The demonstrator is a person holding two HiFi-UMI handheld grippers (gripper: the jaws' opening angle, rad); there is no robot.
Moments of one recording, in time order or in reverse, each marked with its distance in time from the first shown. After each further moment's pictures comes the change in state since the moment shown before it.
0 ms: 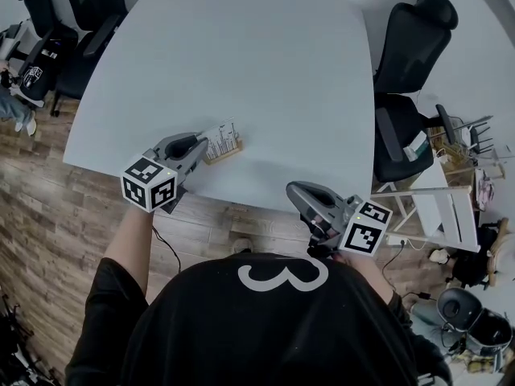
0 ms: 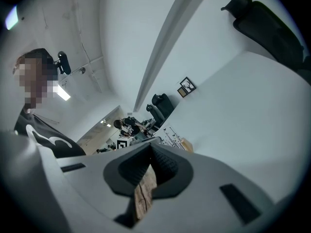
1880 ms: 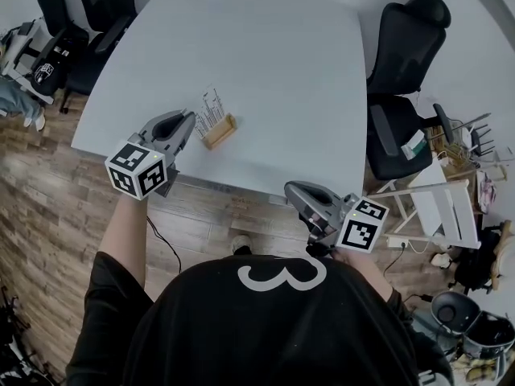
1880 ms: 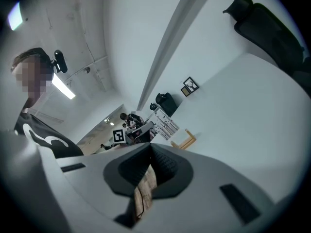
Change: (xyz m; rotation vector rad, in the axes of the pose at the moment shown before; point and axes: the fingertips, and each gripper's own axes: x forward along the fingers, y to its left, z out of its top) left arm -0.040 -0.024 0.067 0.083 -0.154 0.126; right arm -0.040 0.023 -0.017 -0.011 0.011 0.031
